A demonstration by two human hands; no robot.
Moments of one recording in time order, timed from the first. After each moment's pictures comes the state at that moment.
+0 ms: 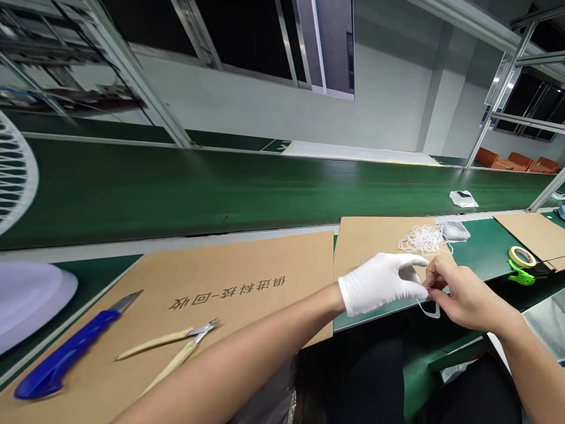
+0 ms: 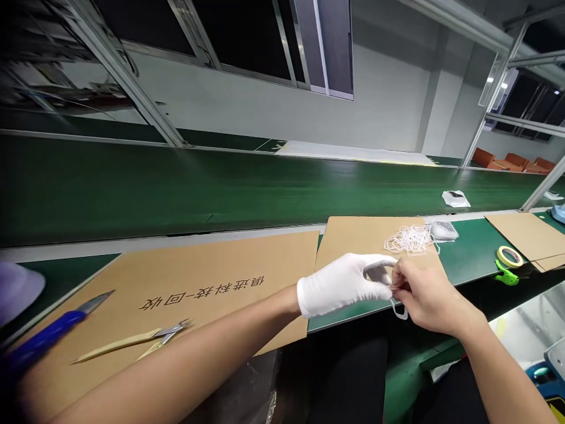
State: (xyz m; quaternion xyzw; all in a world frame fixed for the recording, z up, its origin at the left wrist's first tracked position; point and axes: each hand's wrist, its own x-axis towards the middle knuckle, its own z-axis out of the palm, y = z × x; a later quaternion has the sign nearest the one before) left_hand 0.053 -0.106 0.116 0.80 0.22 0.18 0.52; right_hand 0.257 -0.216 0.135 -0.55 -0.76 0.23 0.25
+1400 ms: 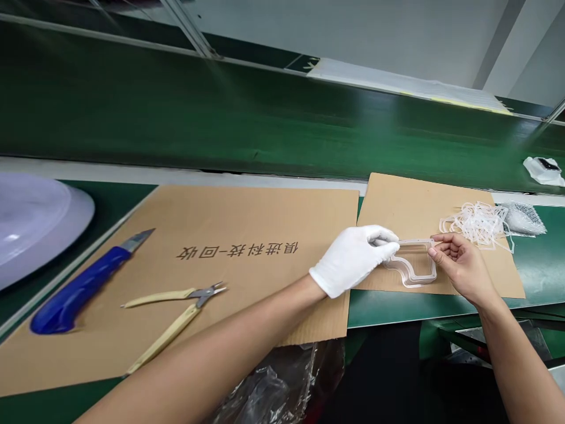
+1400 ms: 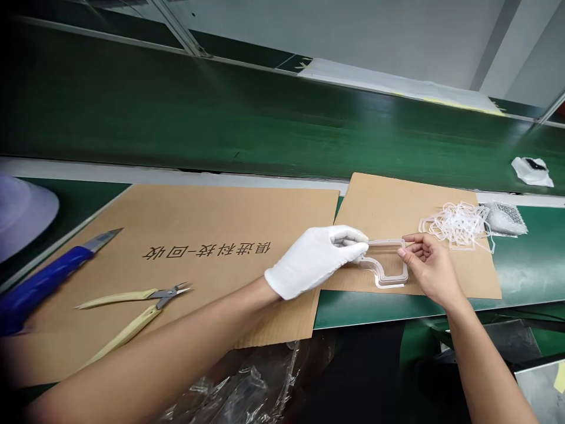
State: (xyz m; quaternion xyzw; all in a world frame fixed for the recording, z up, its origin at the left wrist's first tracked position) left_hand -0.006 -0.034 0.028 0.64 0.51 0.28 0.50; right_hand 0.241 -0.078 0.002 -0.58 -0.54 0.43 0.44
